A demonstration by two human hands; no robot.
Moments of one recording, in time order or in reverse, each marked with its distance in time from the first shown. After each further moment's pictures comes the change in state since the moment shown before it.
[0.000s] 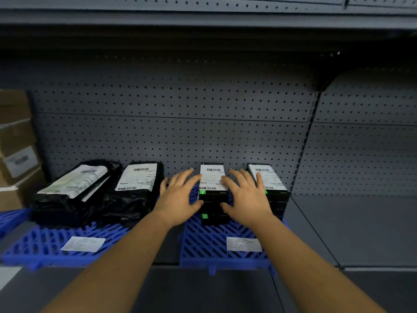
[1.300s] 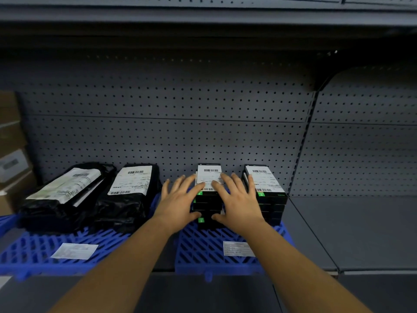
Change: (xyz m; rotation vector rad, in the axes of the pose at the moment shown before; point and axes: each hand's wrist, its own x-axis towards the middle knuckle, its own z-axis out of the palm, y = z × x) left_hand 0.007 0.006 0.013 0.214 -0.090 0.073; right_hand 0.001 -0.009 0.008 -0.093 -0.045 -0.049
